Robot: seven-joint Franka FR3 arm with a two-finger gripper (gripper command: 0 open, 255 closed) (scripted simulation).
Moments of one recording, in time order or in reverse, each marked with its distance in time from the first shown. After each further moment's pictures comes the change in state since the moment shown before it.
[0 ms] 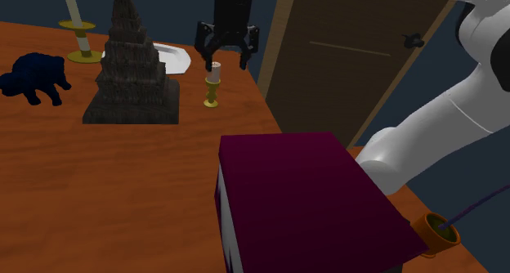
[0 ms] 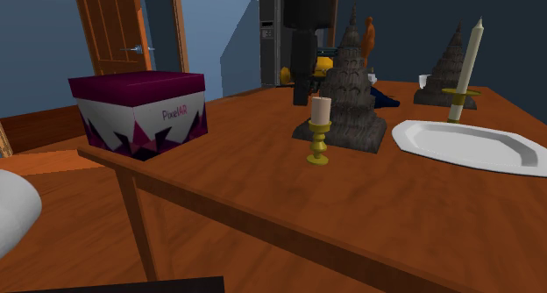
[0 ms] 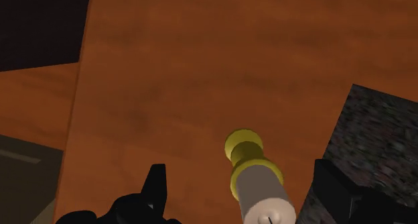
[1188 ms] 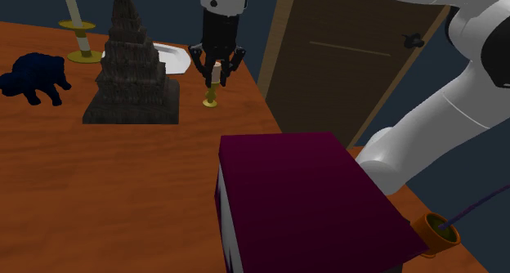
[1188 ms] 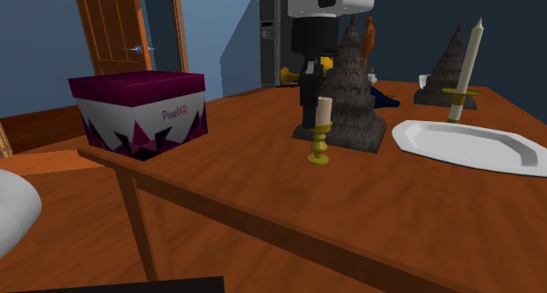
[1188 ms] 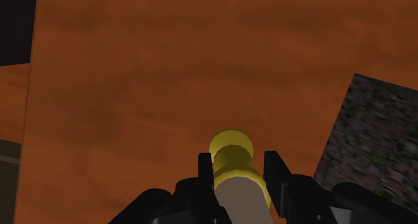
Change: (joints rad) arm 0.003 0.050 0.028 -0.049 -0.015 0.111 0.044
